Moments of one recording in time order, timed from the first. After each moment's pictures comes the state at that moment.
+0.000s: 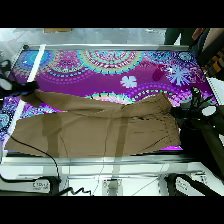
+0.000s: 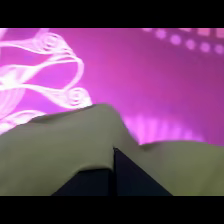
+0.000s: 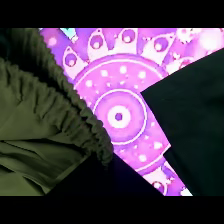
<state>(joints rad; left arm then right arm) 0.29 -1.54 1.37 1.38 -0.70 -1.51 -0.33 -1.17 0.79 -1.07 0.77 1.11</state>
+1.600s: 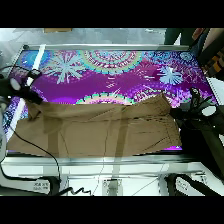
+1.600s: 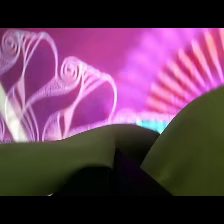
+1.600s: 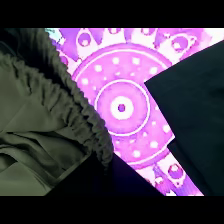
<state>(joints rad) 0.22 -1.60 1.40 1.61 -0.86 -0.81 -0.33 -1.17 0.79 -1.08 0.81 1.11</state>
